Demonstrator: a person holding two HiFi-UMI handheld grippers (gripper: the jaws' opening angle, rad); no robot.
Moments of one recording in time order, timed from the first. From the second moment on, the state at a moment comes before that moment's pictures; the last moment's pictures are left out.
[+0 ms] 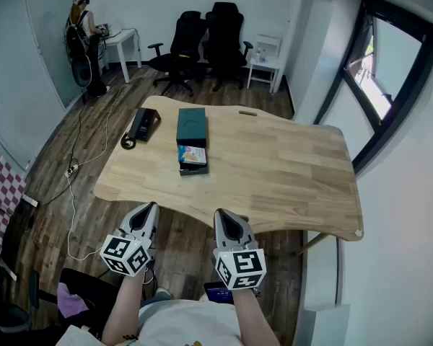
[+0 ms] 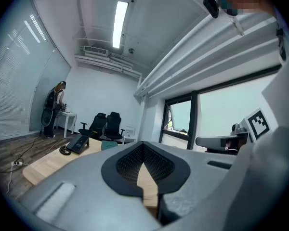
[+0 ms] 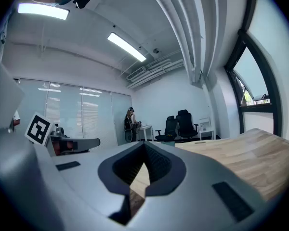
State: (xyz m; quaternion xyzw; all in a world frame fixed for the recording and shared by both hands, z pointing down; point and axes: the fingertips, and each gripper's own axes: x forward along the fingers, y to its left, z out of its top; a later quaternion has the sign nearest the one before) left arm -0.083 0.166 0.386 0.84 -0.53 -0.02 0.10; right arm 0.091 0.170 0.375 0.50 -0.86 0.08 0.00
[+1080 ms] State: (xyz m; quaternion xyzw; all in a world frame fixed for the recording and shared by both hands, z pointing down) left arm -0.110 0.142 0.402 0.82 -0.56 -0.02 0.12; right arm 0.099 0.139 0.399 0.50 -0.85 0.12 -0.01
